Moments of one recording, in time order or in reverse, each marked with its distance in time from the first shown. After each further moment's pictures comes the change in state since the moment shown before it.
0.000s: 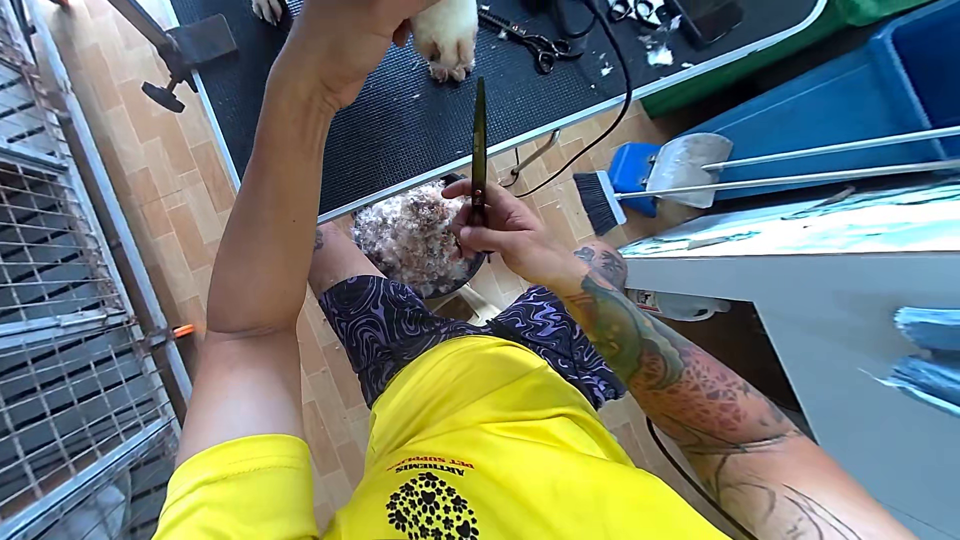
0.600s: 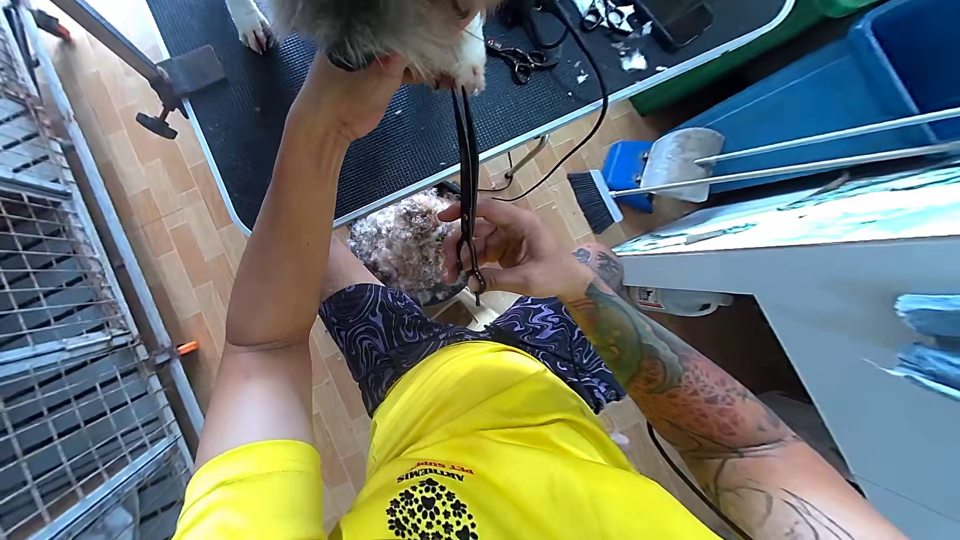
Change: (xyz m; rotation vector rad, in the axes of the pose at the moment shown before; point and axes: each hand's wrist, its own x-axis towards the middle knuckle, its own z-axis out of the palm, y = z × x) left_hand 0.001 -0.027 0.028 -0.390 0.075 -0.030; right_hand -0.013 -0.003 -0.019 0.099 -0.229 -0.230
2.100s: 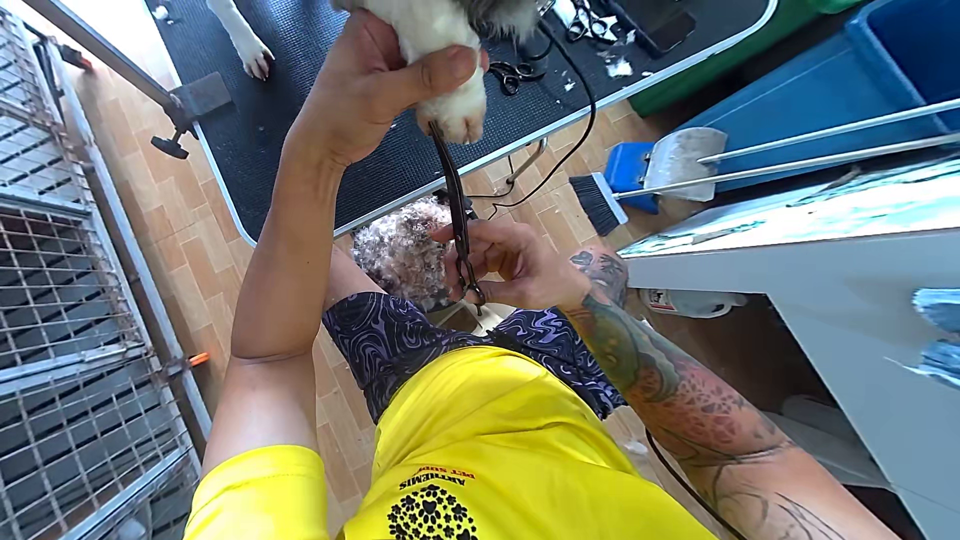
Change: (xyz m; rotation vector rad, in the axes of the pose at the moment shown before) left_hand -0.011 0.036 0.032 0.088 -0.336 0.139; right_hand -0.009 -0.002 0.003 -0.055 -0.011 -0.009
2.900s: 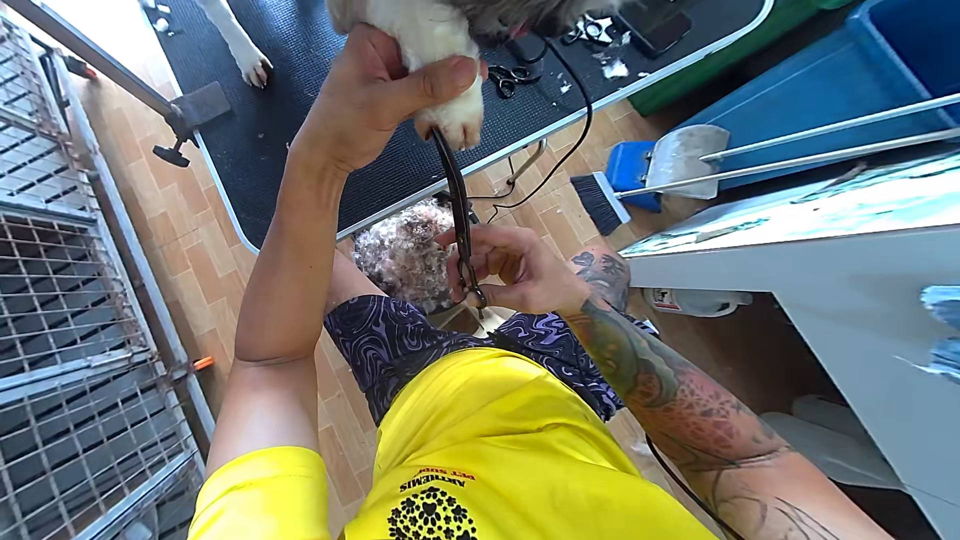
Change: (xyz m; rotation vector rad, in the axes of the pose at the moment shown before) left_hand 0.004 -0.002 0.005 -0.026 0.029 -0.049; right_hand -0.006 0.004 -0.001 0.002 0.045 -0.017
